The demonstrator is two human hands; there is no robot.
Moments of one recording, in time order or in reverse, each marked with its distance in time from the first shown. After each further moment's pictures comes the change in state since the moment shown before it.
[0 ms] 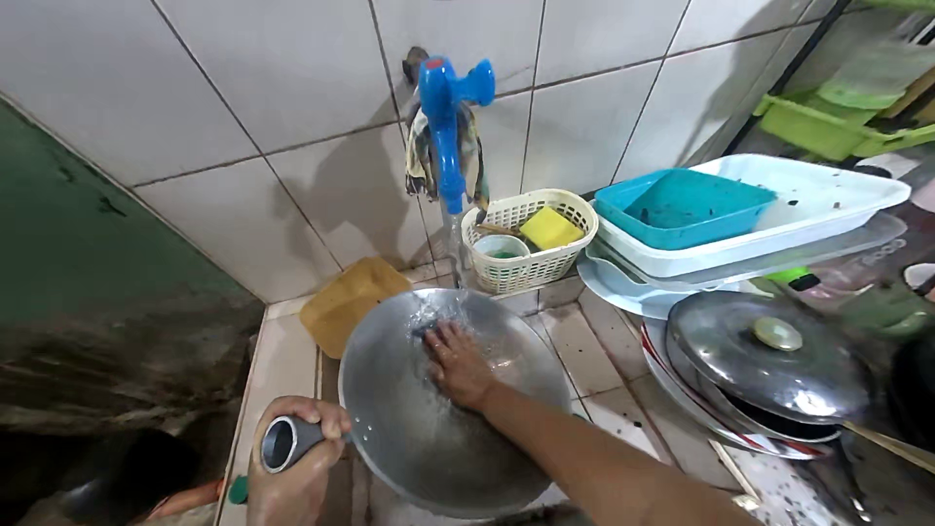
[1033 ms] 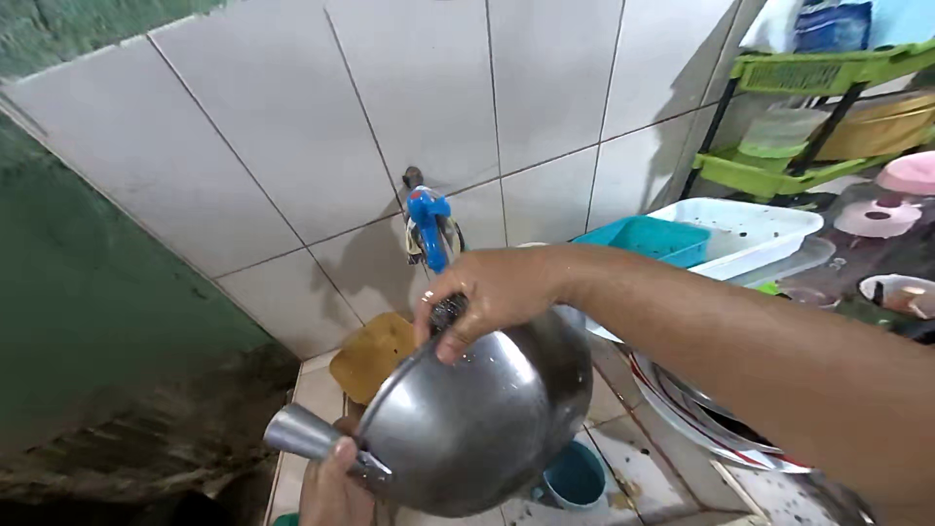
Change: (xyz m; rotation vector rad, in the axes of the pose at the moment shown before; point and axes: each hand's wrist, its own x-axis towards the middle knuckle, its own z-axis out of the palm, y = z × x) left_hand -0.008 0.052 0.070 -0.090 0.277 -0.183; right_hand -0.016 -0.127 -0.328 0.190 -0.359 -0.627
